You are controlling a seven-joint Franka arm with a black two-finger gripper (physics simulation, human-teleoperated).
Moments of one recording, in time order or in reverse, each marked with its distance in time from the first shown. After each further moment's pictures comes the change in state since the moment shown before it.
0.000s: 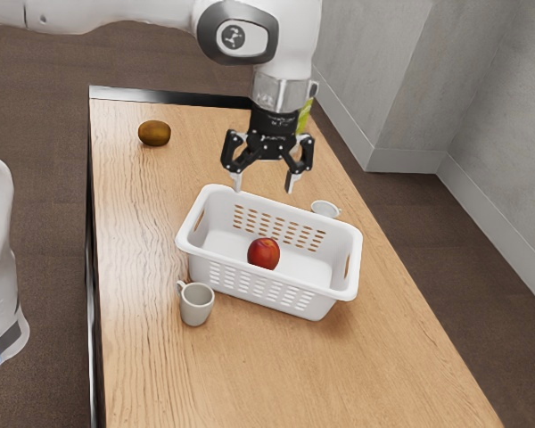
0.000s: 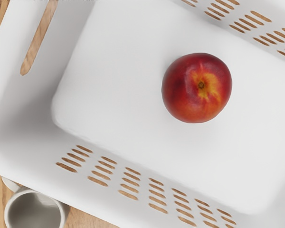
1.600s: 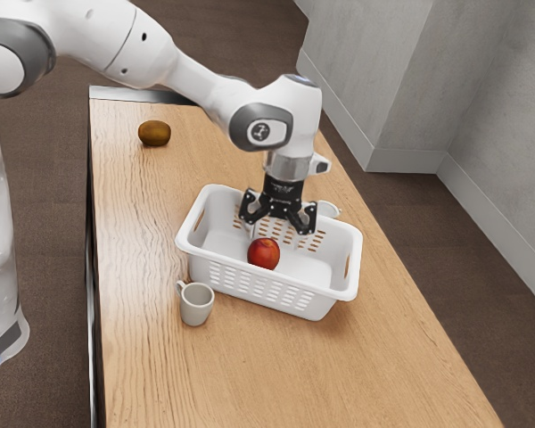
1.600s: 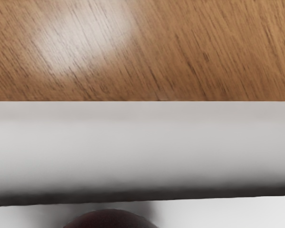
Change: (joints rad) arm 0.151 0.268 -0.041 -0.161 -0.037 0.392 0.638
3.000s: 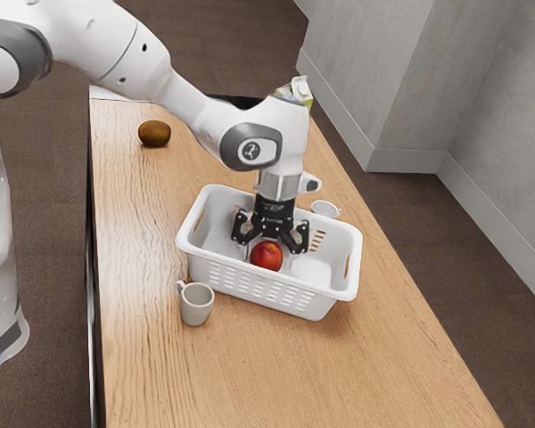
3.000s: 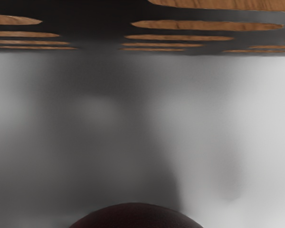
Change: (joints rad) arm -0.025 -0.010 -0.001 -0.105 -0.103 0.089 0.048
